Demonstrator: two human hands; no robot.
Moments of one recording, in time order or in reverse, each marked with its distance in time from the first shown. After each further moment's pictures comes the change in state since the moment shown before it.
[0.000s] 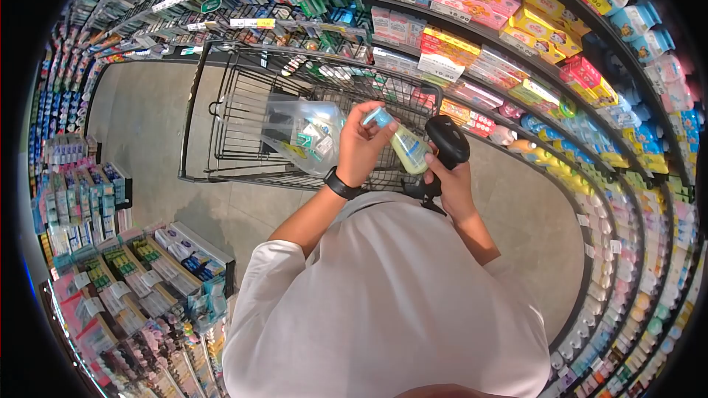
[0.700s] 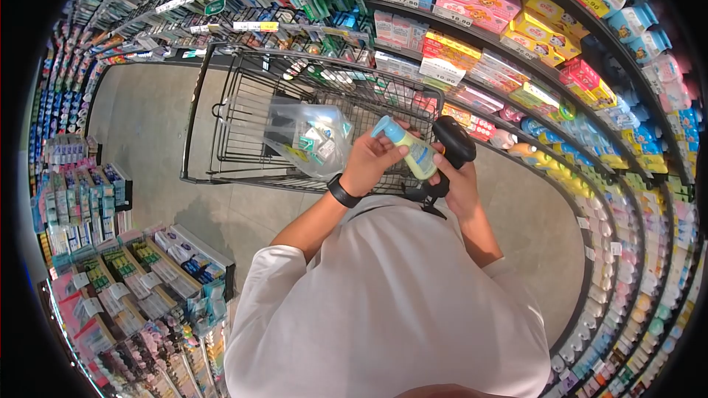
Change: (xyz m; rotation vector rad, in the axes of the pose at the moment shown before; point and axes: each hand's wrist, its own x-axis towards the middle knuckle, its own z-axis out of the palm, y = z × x) left_hand -0.016 0.007 -0.002 -0.178 -0.270 -0.131; right_hand 0.003 -0.002 -0.006 0.154 -0.064 0.007
